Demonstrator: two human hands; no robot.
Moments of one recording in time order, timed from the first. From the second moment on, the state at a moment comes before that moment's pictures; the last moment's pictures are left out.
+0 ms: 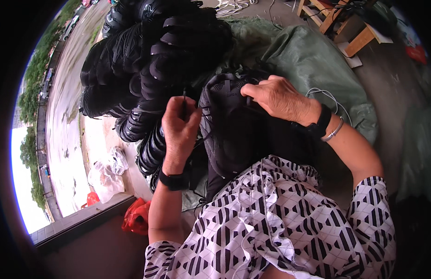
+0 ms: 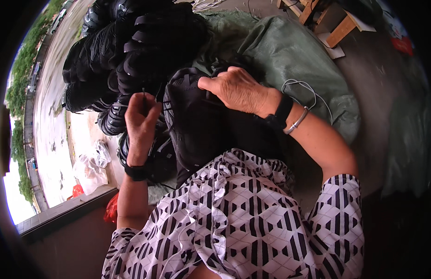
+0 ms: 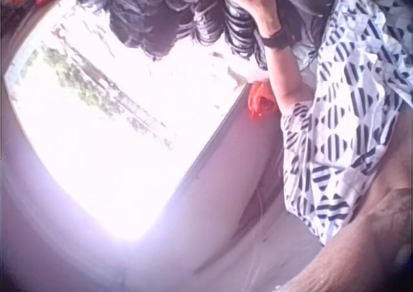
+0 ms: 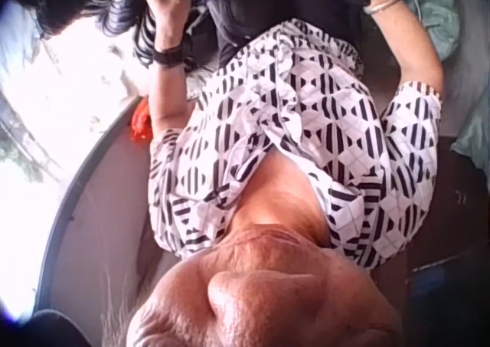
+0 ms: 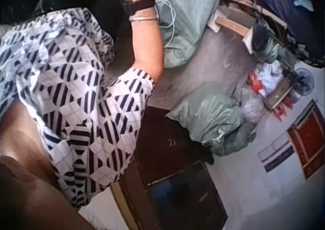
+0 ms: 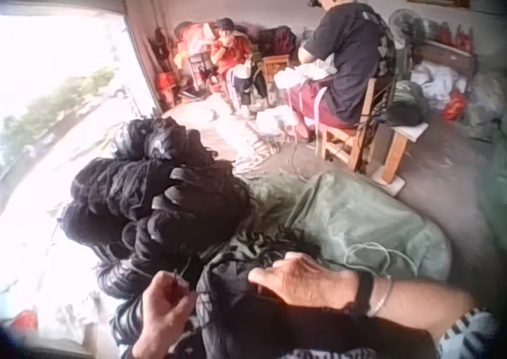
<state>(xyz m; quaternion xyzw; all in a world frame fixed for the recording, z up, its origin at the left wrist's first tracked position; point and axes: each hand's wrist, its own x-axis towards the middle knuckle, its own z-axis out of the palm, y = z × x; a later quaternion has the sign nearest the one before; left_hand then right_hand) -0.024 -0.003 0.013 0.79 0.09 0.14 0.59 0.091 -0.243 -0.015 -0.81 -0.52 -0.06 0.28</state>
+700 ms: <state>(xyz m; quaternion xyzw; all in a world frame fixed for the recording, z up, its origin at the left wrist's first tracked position) 0.007 0.026 0.074 0.64 0.04 0.20 0.74 0.108 -0.231 -0.007 -0.83 -0.43 0.15 0.31</state>
